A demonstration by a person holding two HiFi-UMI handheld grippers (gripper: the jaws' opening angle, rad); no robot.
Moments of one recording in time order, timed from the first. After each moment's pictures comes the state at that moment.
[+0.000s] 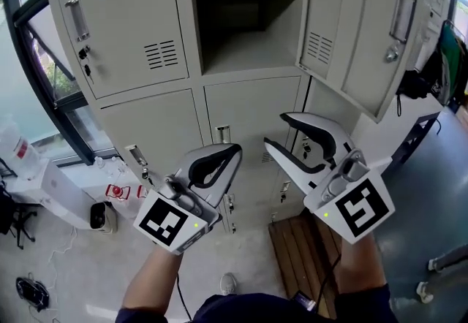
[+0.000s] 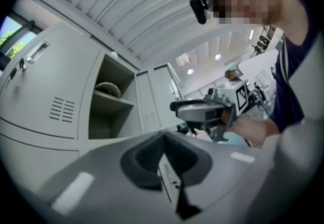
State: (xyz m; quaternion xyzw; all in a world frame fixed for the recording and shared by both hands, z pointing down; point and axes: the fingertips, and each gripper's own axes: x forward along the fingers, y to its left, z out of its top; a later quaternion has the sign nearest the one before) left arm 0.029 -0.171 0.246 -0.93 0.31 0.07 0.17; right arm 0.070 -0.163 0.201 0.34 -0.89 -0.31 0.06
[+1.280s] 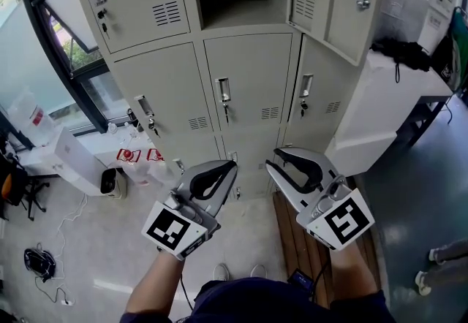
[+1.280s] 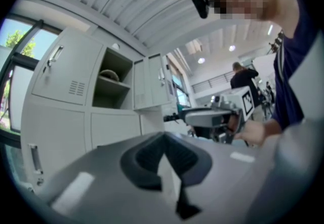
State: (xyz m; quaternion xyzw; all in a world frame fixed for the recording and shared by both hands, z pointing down) left arm 0.049 -0.043 0.340 -0.92 0.37 0.02 0.09; right arm 0.108 -0.039 0.314 0.30 -0.94 -0.17 0.02
